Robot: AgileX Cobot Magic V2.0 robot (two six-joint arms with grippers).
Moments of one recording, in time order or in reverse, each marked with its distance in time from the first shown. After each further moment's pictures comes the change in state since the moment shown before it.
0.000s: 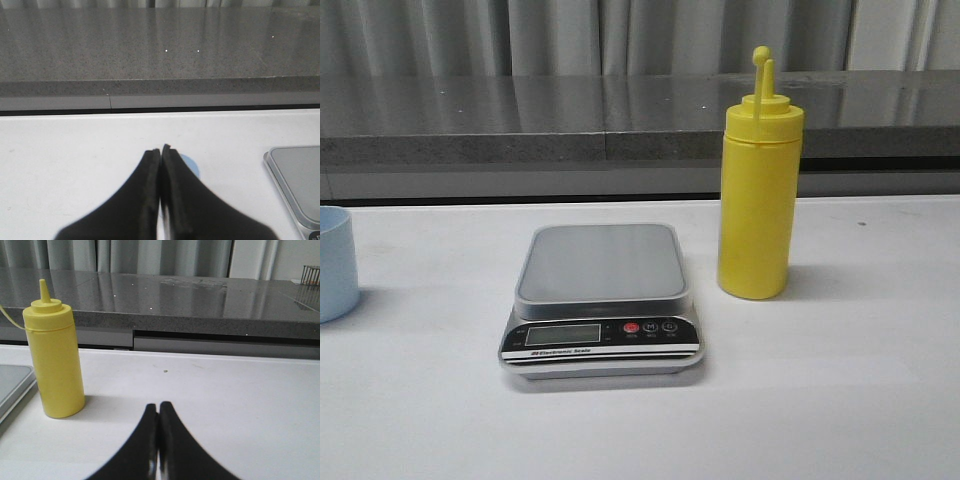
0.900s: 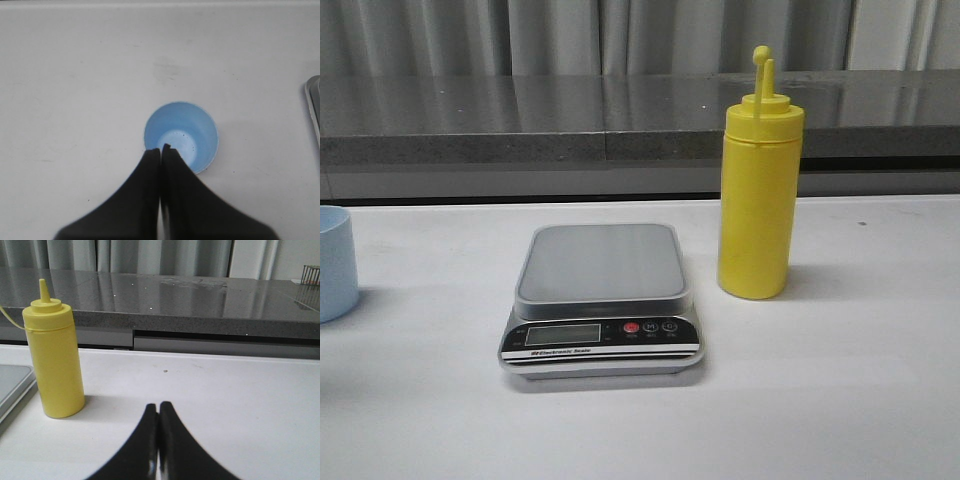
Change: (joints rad) left arm 0.000 0.739 -0.465 -0.002 0.297 -0.002; right arm 0.000 0.000 0.000 0.000 0.000 0.000
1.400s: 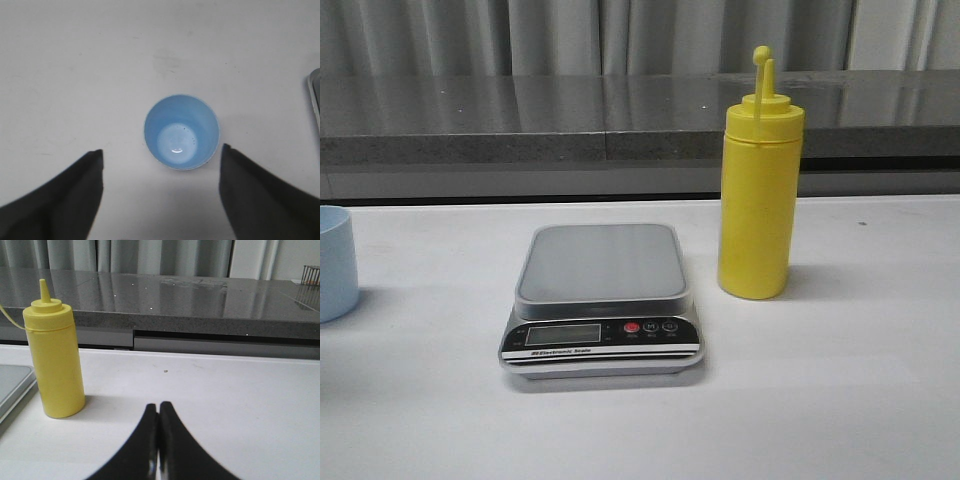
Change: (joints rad) left arm 0.000 0.006 -0.002 0.000 0.021 0.000; right arm 0.000 0.000 0.000 0.000 0.000 0.000
